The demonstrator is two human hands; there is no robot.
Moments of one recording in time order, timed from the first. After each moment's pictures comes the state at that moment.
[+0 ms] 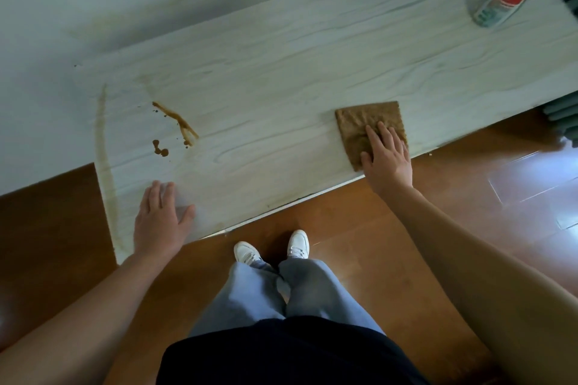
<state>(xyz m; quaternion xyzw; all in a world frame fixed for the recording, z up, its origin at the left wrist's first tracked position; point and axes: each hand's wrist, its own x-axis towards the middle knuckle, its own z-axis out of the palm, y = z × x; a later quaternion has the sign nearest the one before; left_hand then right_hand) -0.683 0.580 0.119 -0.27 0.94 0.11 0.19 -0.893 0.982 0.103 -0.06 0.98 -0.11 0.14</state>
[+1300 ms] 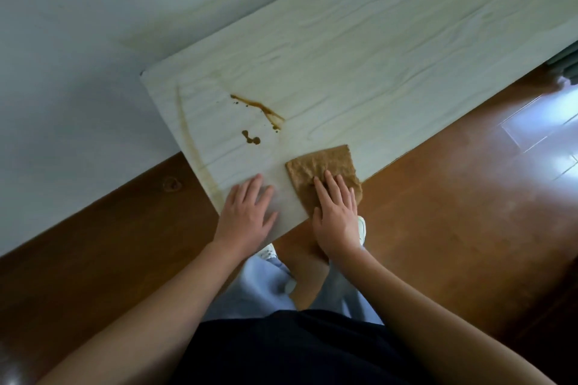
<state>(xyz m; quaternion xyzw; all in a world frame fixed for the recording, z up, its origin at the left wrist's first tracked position) -0.650 0.460 0.117 0.12 0.98 0.06 0.17 -0.649 0.672 0.113 -0.01 0.96 -0.23 0.14</state>
